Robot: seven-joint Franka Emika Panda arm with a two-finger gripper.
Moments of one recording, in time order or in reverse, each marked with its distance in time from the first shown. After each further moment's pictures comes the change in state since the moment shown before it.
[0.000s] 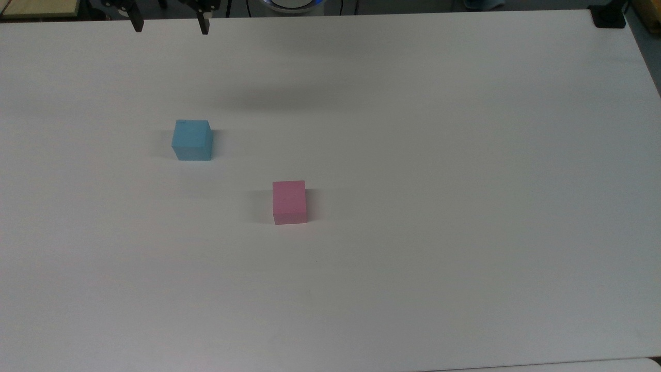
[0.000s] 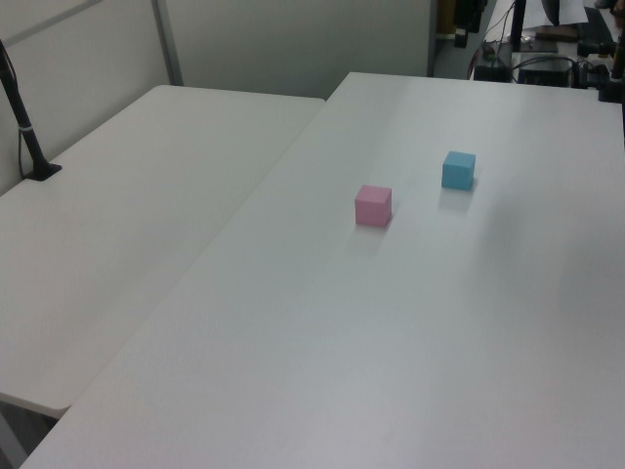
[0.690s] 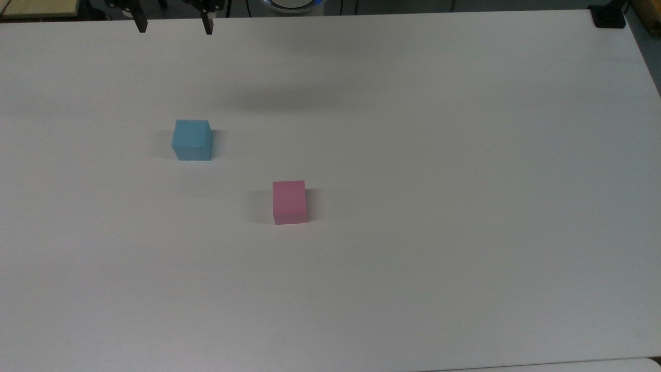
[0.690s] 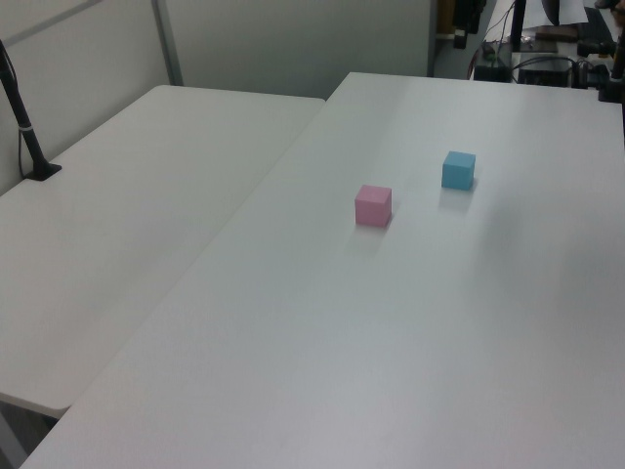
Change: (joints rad) arm 0.002 0.000 0.007 0.000 0.000 -0.005 -0.001
